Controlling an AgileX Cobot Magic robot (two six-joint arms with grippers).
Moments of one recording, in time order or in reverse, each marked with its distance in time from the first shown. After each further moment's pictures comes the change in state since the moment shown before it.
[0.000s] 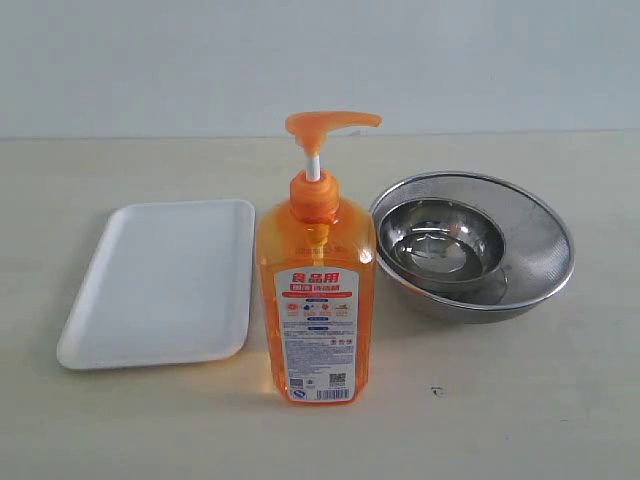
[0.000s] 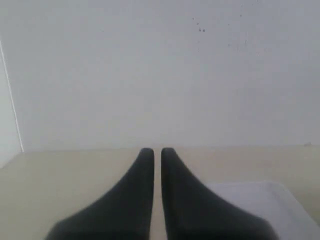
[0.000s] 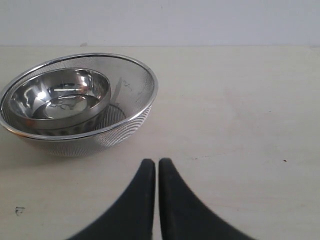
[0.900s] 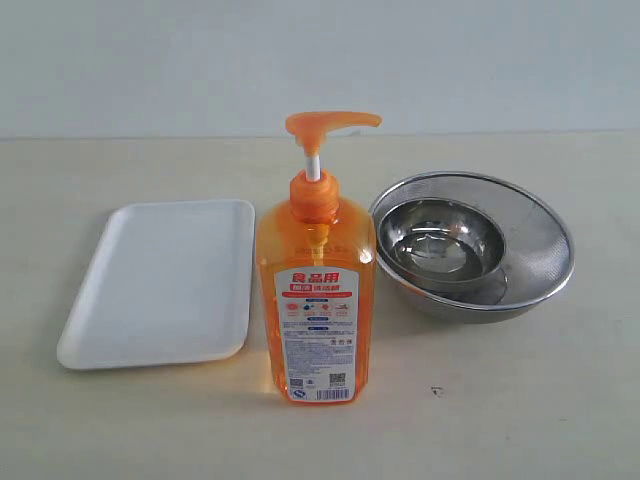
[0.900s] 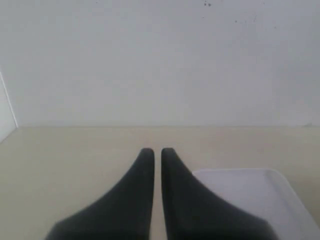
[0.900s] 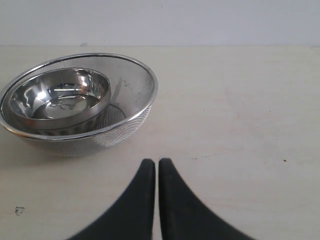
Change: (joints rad) left arm 0.000 0.389 -0.256 0.000 0.058 -0.008; right arm 0.000 0.000 0.000 0.000 0.000 0.000
